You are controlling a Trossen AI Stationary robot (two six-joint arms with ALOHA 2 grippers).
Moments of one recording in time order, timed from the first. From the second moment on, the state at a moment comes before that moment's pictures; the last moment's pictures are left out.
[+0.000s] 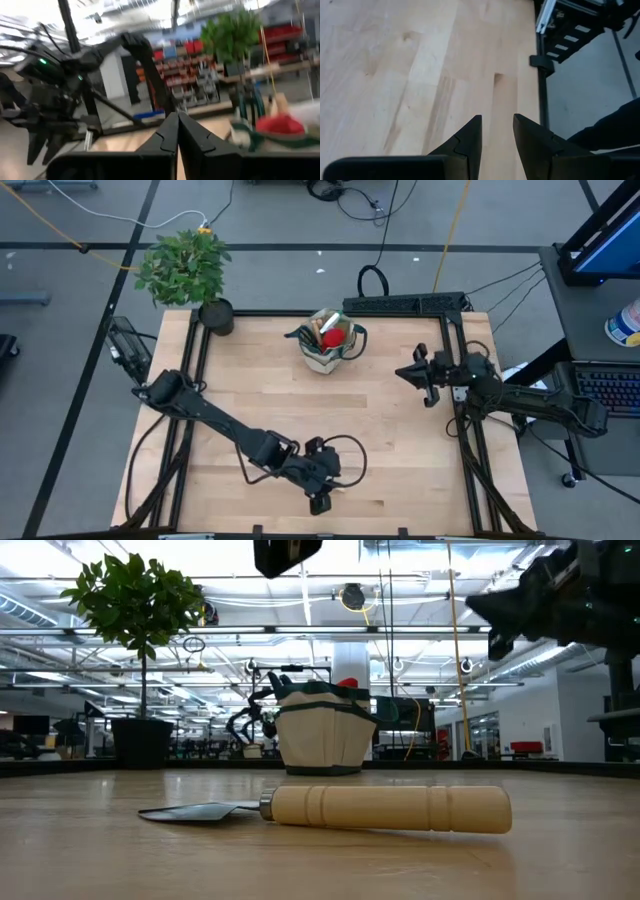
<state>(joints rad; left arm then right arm) -0.49 1.95 1.56 -0.34 -0.20 -0.62 -0.46 0.57 0.02 0.81 -0.49 0.32</state>
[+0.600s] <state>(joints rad) -0.46 1.99 1.56 -0.41 -0.12 -0.50 -0.46 0.57 0.02 0.50 -0.42 0.25</state>
